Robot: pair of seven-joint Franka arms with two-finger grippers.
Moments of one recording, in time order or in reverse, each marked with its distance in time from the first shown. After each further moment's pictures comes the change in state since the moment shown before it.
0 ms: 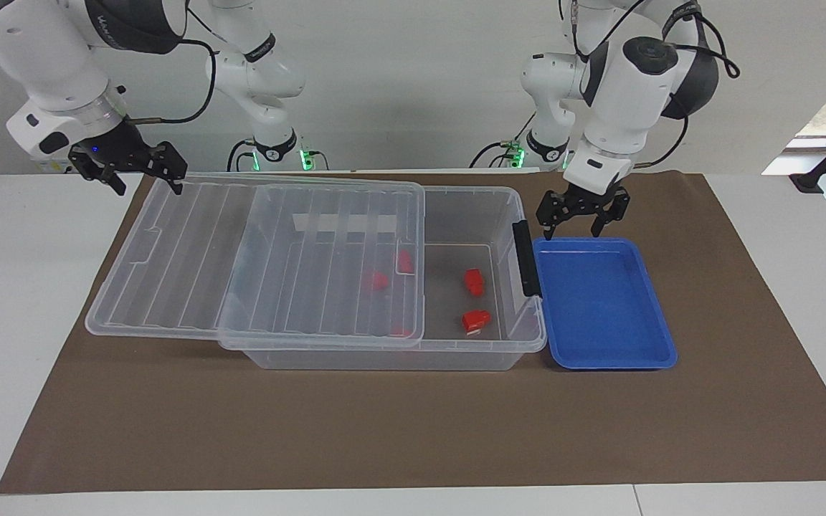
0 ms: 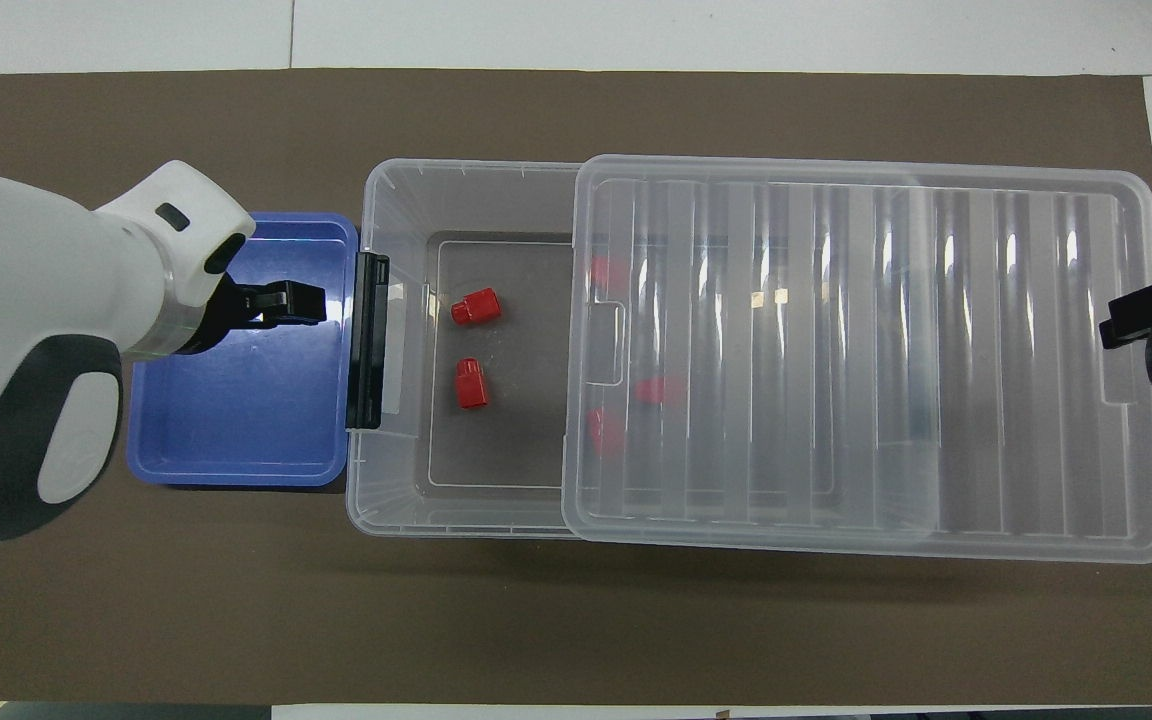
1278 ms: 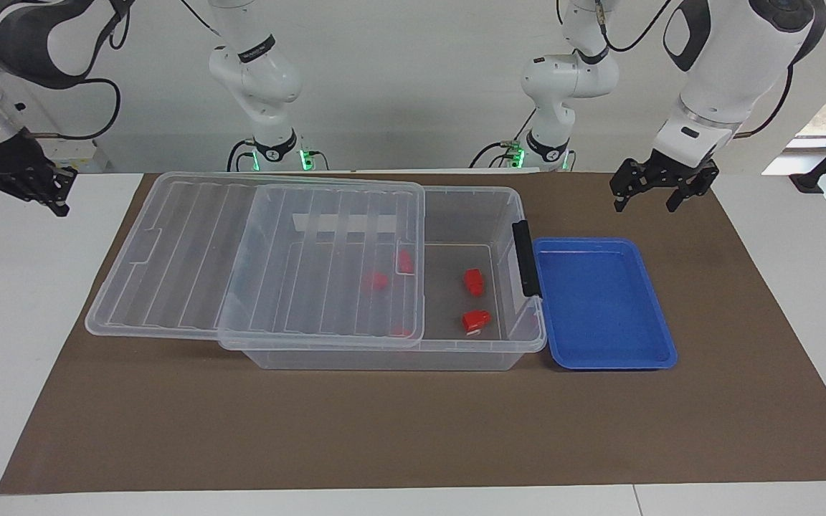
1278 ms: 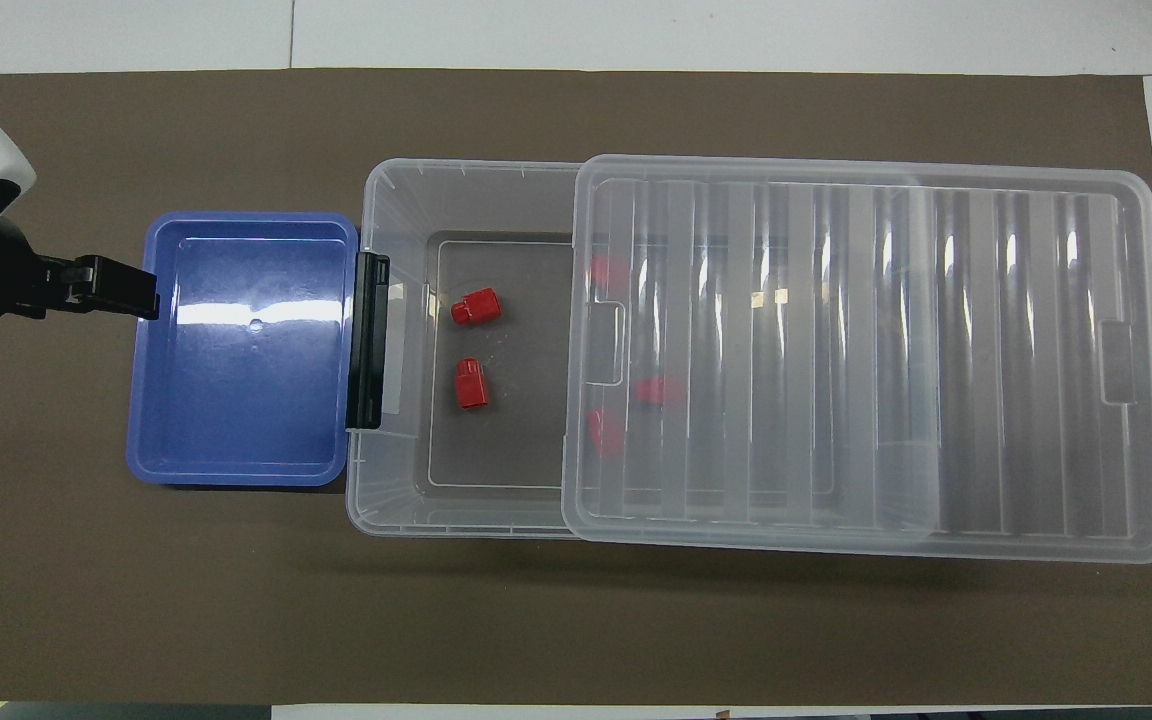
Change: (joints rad) left arm 0.145 0.035 0.003 0.216 0.000 -0.286 0.232; right arm -0.281 0.019 -0.035 -0.165 -0.005 0.317 -0.343
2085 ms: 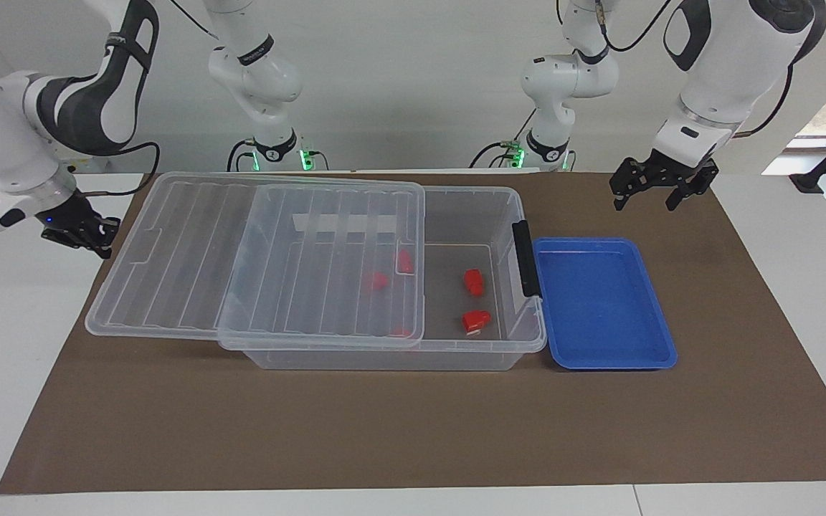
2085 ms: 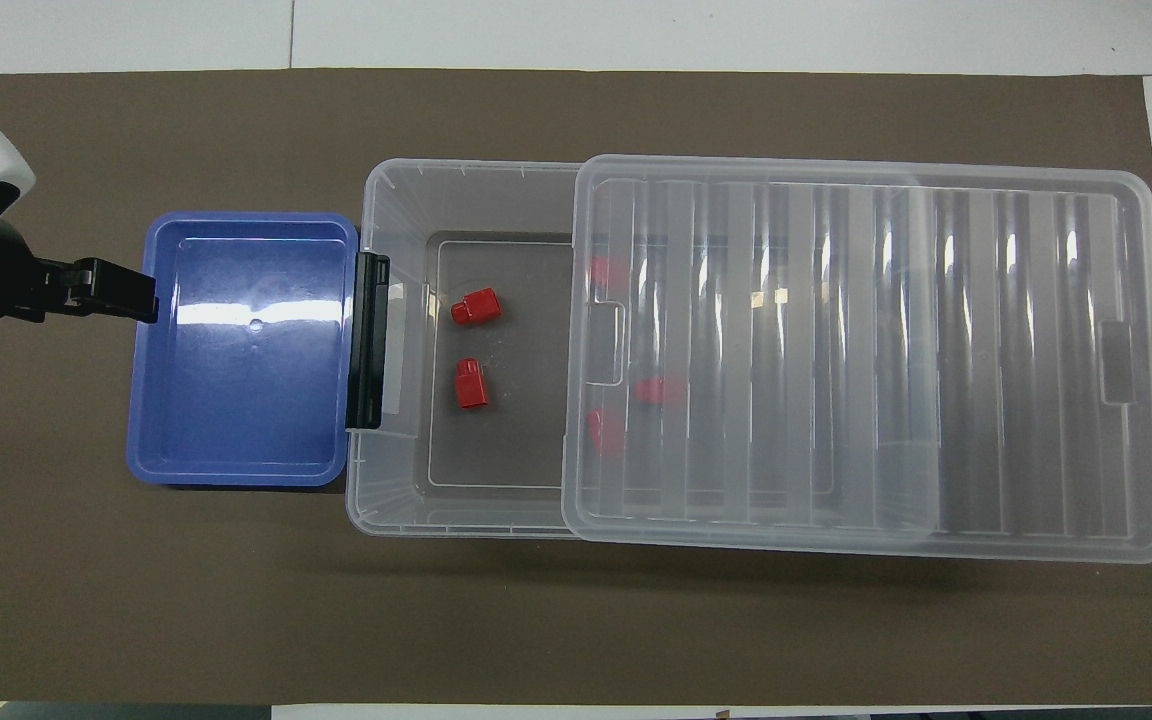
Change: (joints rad) left arm 0.001 -0.001 0.000 0.000 0.000 -0.006 0.000; right arm 0.061 0.036 0.018 -0.152 -0.001 0.151 0.060
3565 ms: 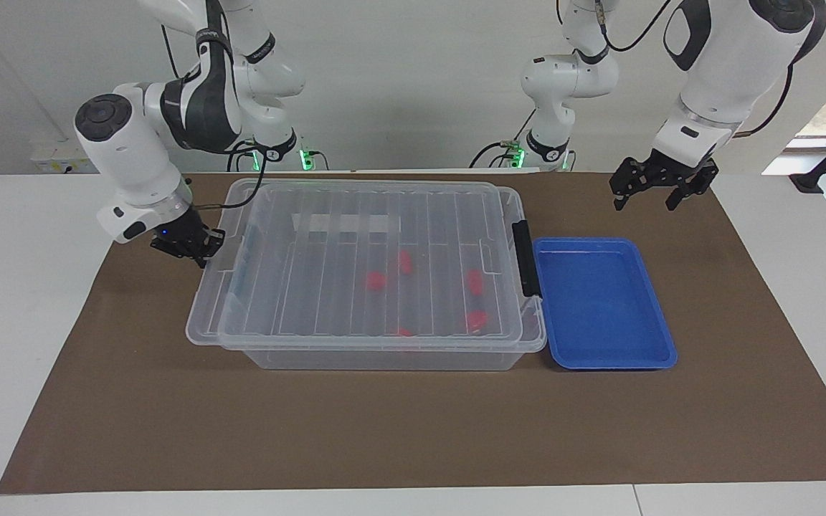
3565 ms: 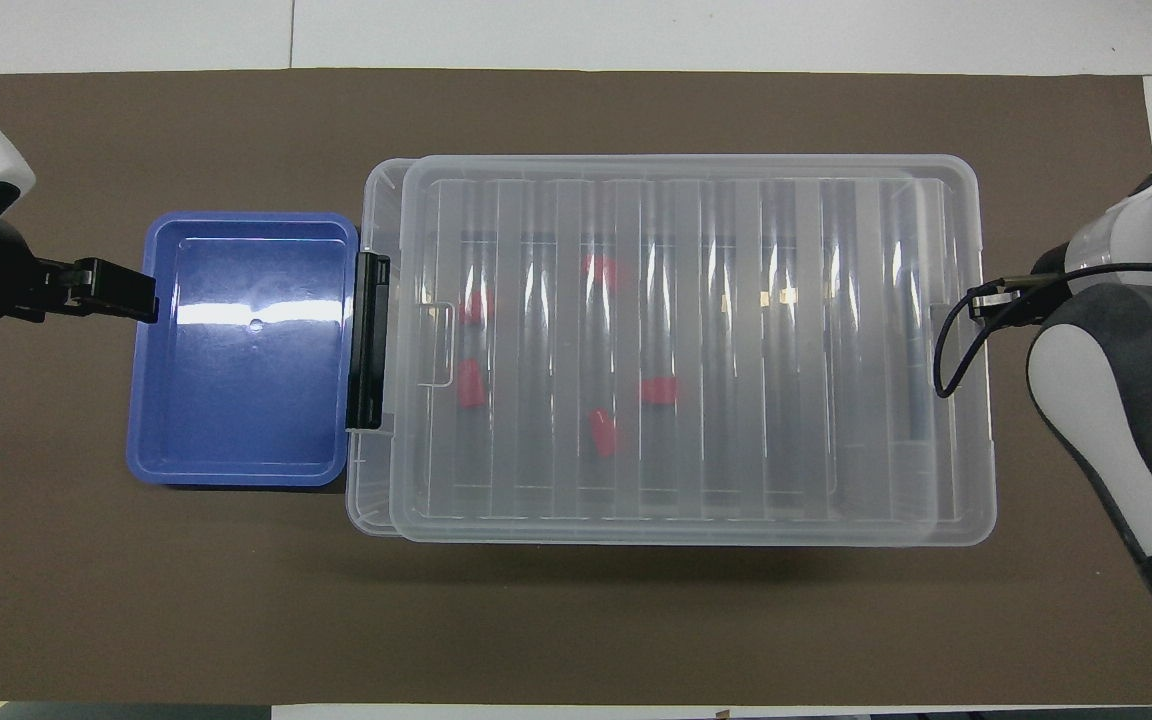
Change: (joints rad) left arm 0.000 0.000 0.000 0.000 0.000 0.000 0.000; right arm 0.304 -0.013 0.011 -0.024 0.029 0.000 0.383
